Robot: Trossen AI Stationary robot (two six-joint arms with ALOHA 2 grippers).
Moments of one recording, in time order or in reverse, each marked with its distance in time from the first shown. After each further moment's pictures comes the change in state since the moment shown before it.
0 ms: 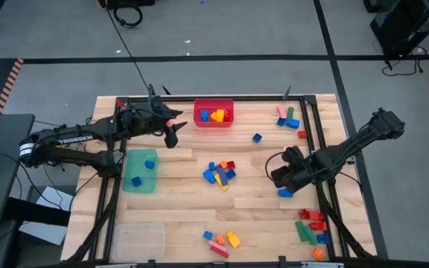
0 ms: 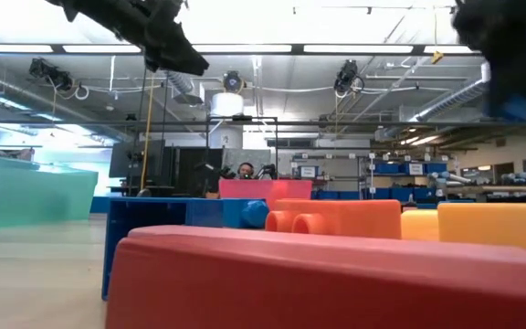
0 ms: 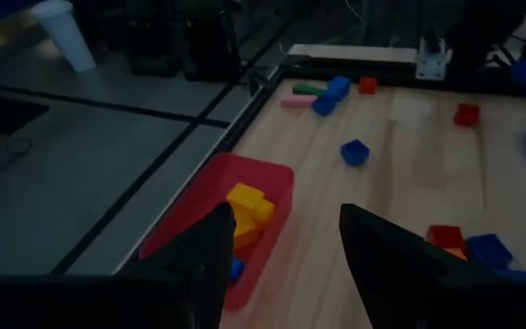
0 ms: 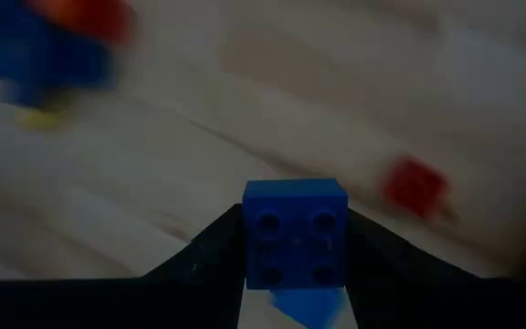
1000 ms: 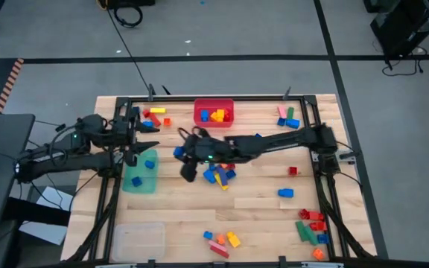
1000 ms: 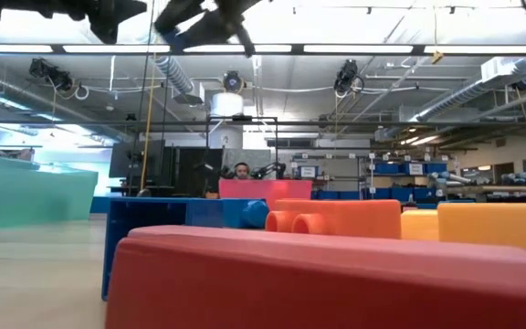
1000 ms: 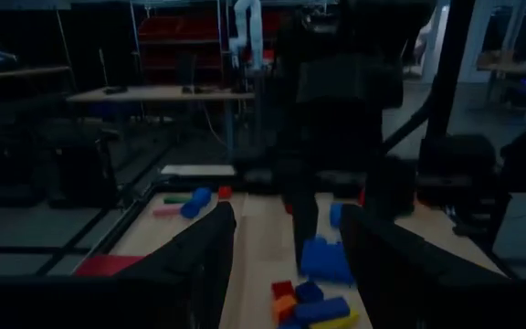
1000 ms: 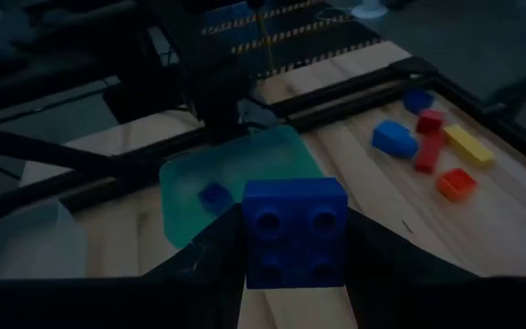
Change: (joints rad) left arm -0.033 -0.577 -0.254 0.060 0.384 -0.057; right arm -0.397 0.847 0.852 0.931 -0.067 -1.301
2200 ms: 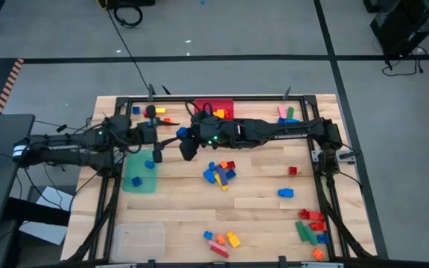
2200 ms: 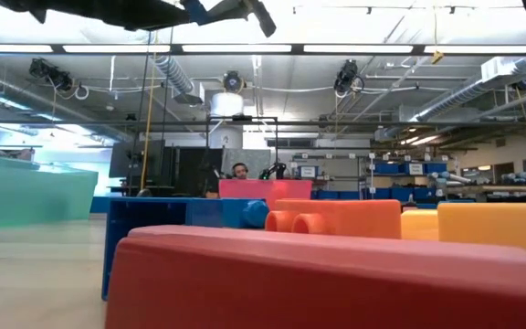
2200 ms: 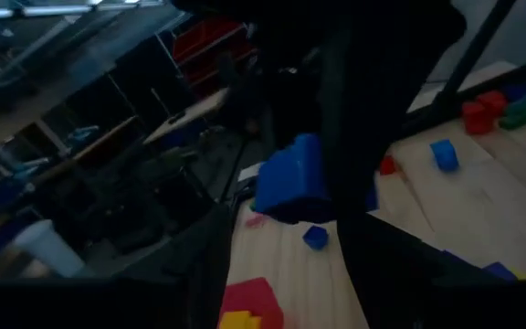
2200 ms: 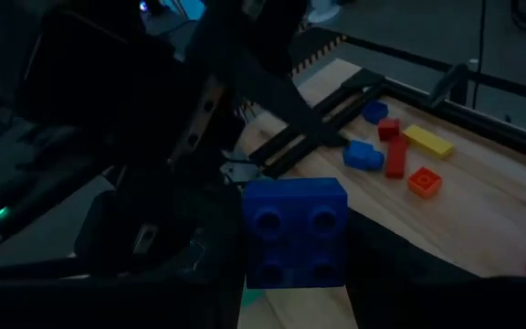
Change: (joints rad) left arm -0.110 0.375 0.069 0.239 -0.257 0.474; right arm -0.066 -0.074 0.126 -0.173 0.041 0.273
